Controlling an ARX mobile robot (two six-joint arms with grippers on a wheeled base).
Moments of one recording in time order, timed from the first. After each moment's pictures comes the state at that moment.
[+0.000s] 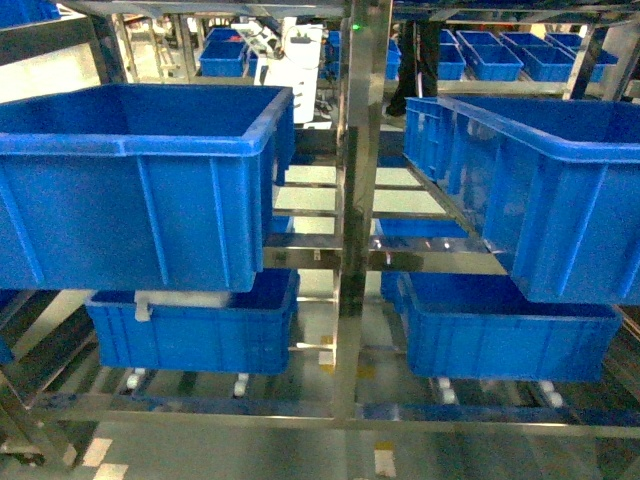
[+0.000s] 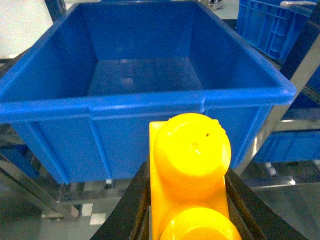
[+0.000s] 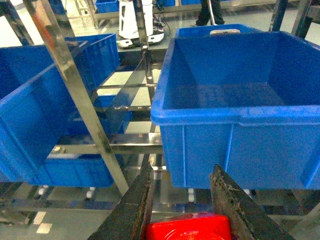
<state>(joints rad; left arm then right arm) -0.01 1.10 0.58 0.20 0.06 0.03 0.03 0.97 0.51 0.24 -0.07 0.11</state>
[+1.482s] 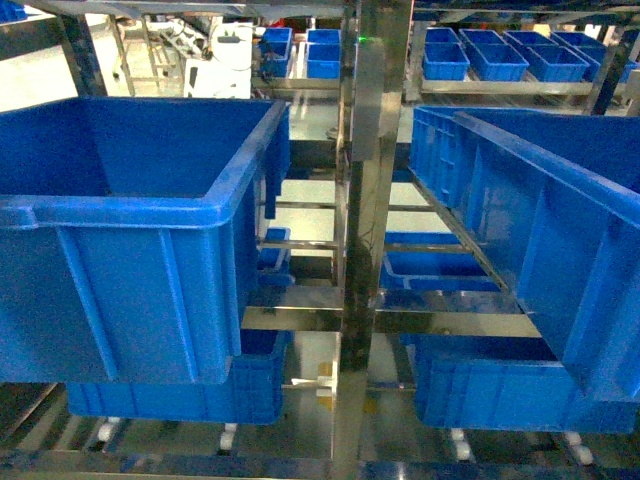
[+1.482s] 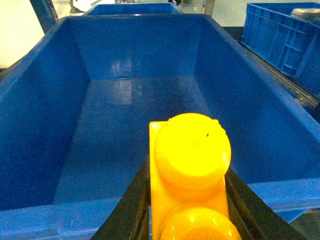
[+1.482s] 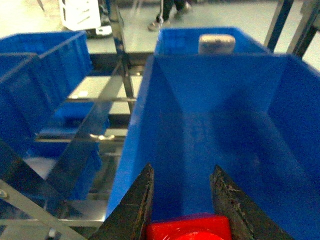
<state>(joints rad) -0.01 1.10 0.58 0.20 0.06 0.03 -0.01 1.38 0.85 0.25 -0.05 0.05</state>
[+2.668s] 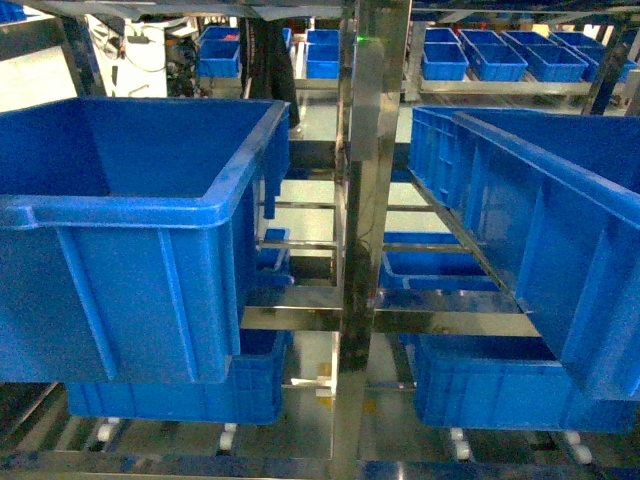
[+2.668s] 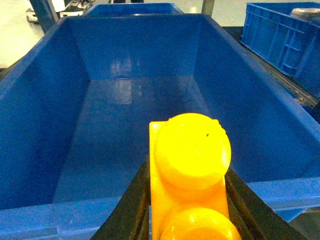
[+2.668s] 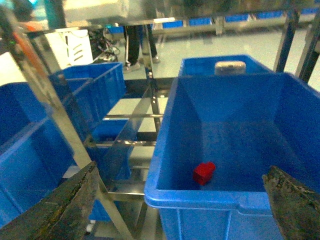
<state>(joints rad) -0.01 1.10 0.58 0.20 0.06 0.03 -0.09 0.76 0.61 -0.01 -0.24 0.09</state>
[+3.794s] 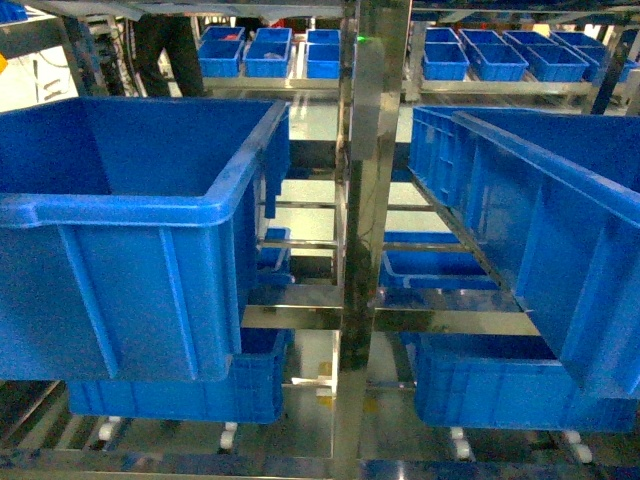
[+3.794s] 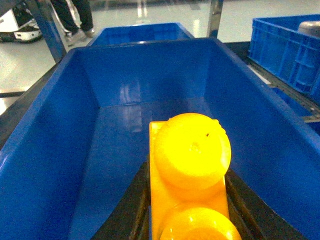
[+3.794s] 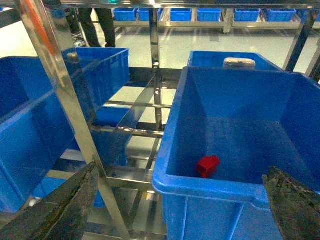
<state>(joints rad) 0.04 1.30 0.74 0.28 0.09 0.08 -0.01 0.76 0.54 0.05 -0.18 0.02</state>
